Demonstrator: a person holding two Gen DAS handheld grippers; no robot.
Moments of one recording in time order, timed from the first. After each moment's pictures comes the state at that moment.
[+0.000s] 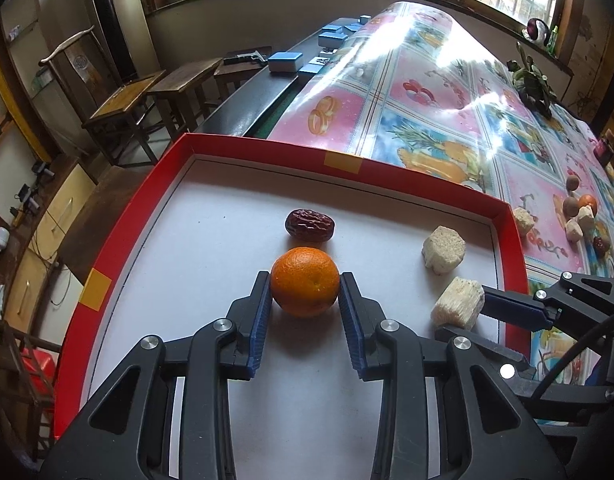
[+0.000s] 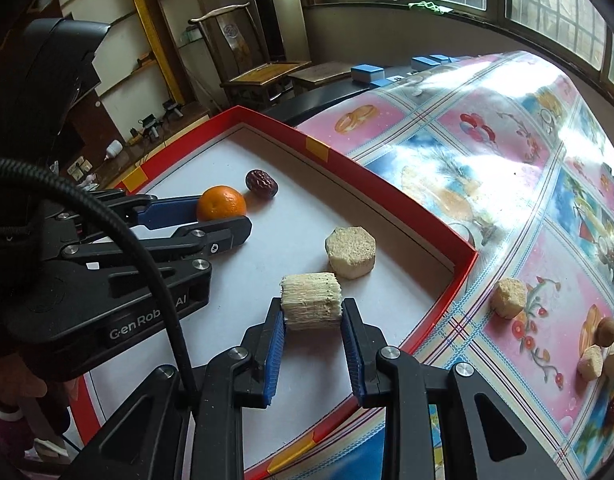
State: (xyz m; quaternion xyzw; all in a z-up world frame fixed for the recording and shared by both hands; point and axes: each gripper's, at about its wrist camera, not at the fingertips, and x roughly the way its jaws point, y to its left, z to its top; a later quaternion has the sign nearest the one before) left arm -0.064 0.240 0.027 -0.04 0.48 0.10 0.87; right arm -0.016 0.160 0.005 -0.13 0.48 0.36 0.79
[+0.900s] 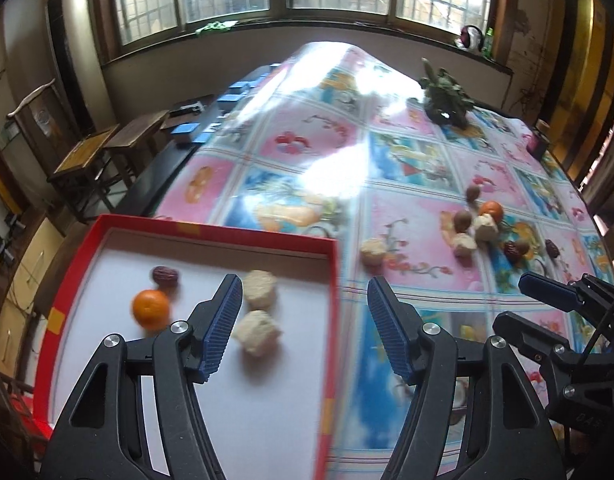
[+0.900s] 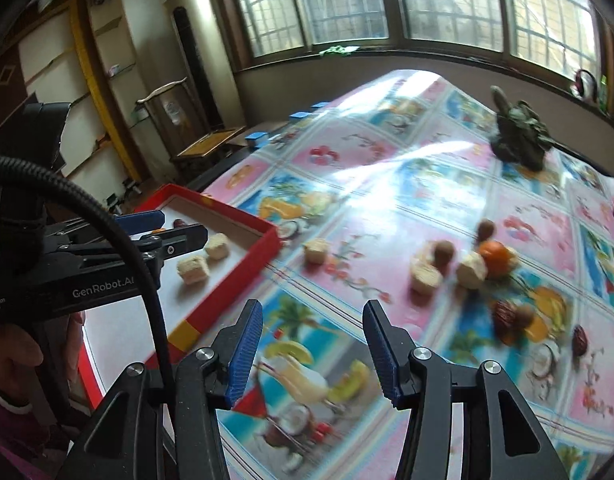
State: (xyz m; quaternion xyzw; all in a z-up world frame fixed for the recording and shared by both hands) left arm -0.067 0.125 0.078 -0.01 0.42 0.01 0.91; right arm -0.052 -0.014 0.062 -0.03 0.41 0.26 0.87
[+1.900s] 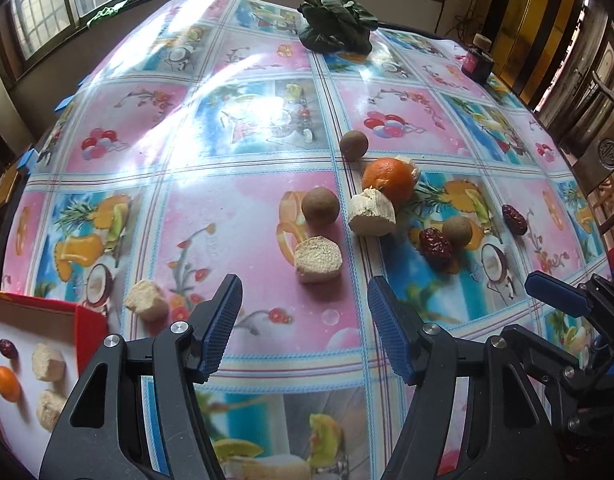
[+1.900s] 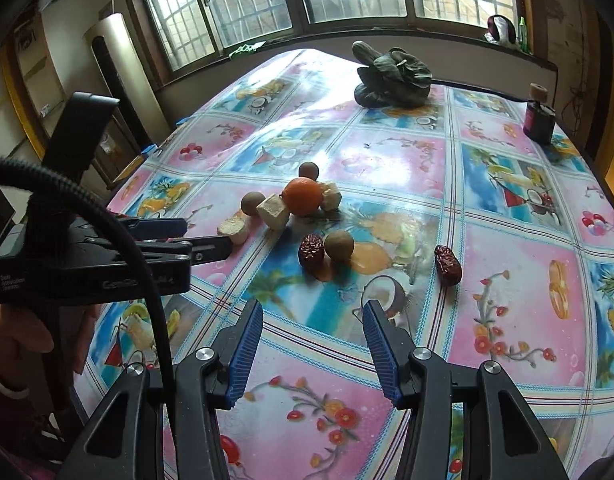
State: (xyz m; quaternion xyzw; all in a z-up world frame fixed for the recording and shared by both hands) left arm 0.020 -0.011 0.022 0.04 0.50 -0.11 0.86; right arm -0.033 -0.144 0.032 0.02 0.44 0.16 0.88
